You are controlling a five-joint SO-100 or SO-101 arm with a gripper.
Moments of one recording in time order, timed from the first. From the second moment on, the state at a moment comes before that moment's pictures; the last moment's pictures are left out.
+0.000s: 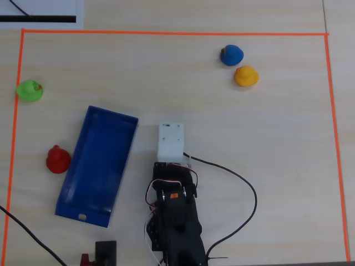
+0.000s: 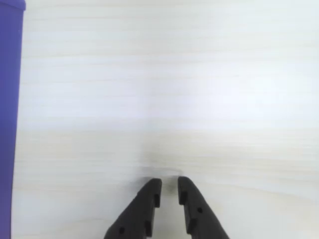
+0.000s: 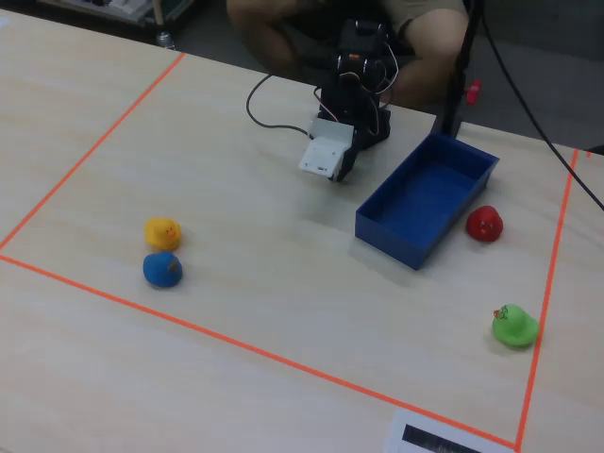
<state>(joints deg) -4.6 190.5 178.4 74.4 -75.6</state>
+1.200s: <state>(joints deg) -3.8 190.5 178.4 74.4 -75.6</state>
